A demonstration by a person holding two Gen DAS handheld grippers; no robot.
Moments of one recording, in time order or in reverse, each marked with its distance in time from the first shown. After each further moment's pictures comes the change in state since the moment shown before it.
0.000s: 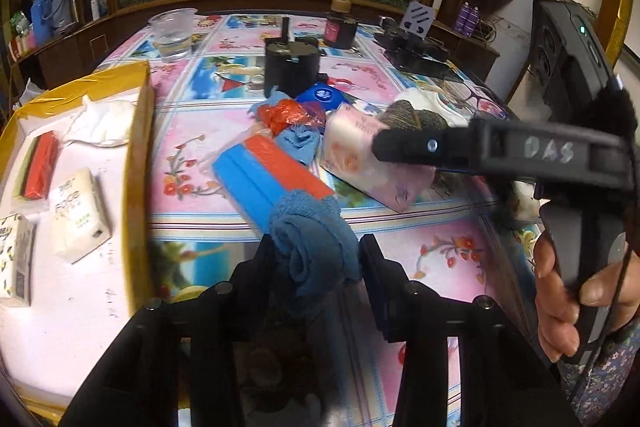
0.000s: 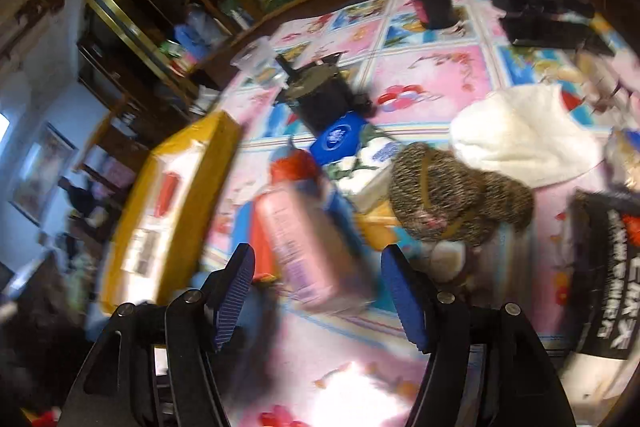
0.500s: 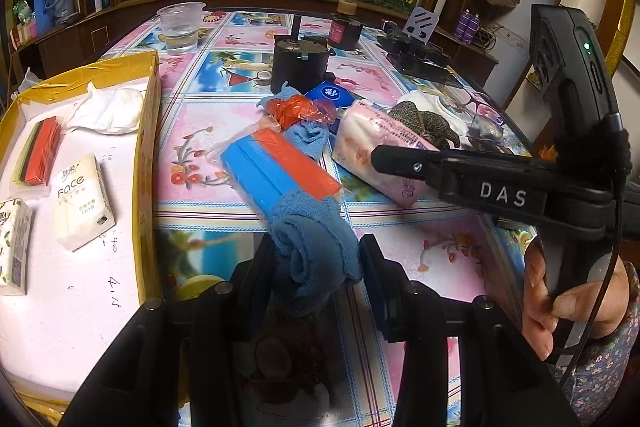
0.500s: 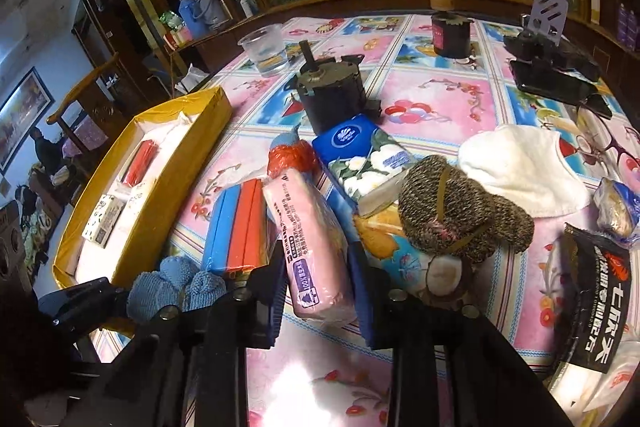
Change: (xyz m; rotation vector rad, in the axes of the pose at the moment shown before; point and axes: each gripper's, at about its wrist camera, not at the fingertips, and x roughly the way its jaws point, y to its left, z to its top) left arm -0.005 0.009 -0.006 -0.026 -0.007 -0.026; right arm 0.008 0.025 -0.008 -0.156 -0.027 -0.091
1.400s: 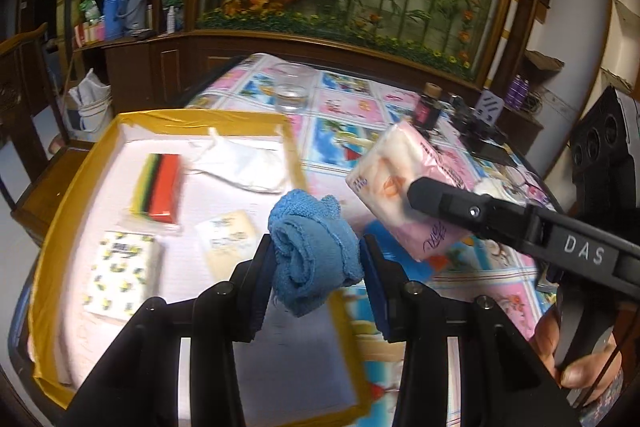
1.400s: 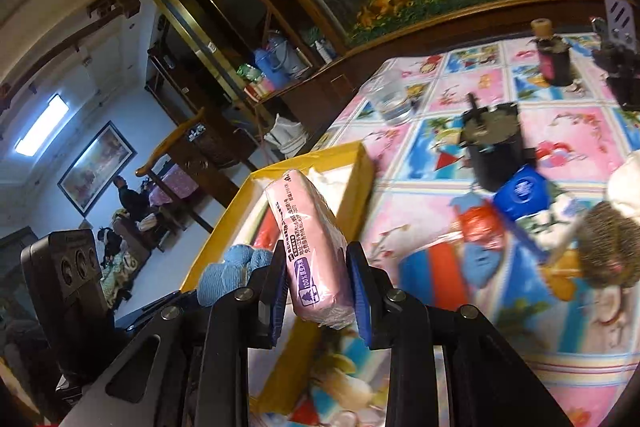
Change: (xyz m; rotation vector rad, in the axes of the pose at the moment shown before) left arm -0.065 0.087 0.020 -0.139 -0.188 0.172; right arm 0.008 0.093 0.024 0.074 -0.149 0.370
